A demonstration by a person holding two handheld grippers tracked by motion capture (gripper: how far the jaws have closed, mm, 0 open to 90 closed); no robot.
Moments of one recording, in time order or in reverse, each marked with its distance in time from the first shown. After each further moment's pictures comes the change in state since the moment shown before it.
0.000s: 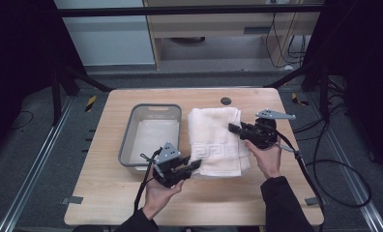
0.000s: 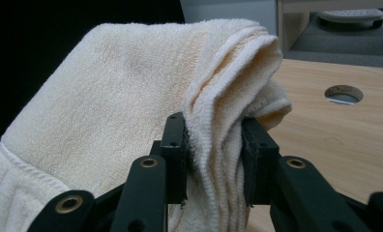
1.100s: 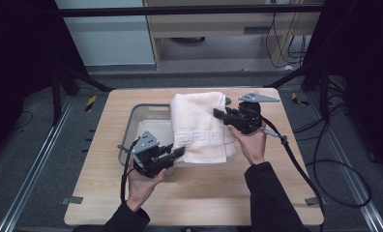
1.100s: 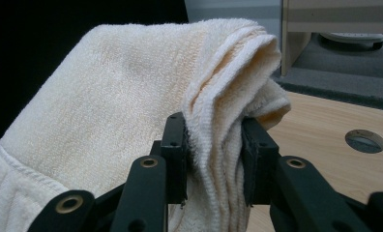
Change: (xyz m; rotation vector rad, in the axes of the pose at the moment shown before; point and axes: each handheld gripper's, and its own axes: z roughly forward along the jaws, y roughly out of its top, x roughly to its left) left arm 0.029 0.020 -0.039 -0.070 0.056 -0.017; right arm 0.039 0.049 0.026 -0.019 -0.008 -0.041
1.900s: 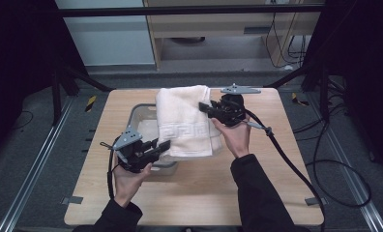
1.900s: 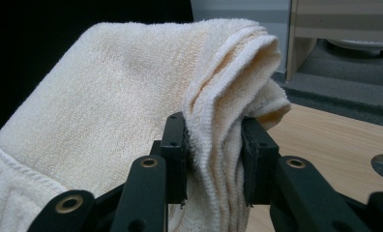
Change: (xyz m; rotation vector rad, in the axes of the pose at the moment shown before) left arm 0.026 0.006 -0.027 -0.032 0.057 -0.036; right arm 0.027 0.021 0.032 0.005 0.005 -0.028
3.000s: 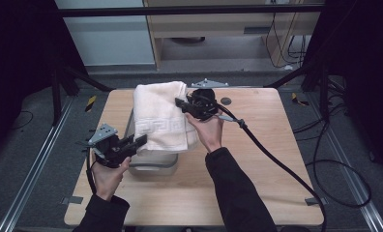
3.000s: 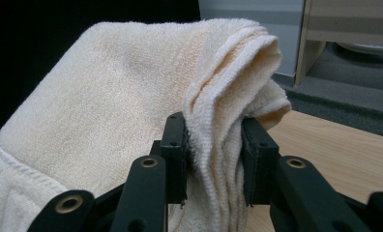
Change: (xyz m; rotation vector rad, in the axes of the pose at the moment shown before) left arm 0.047 -0.003 -0.030 -0.002 0.123 -0.068; right arm 0.040 0.014 0.058 0.007 0.002 -0.019
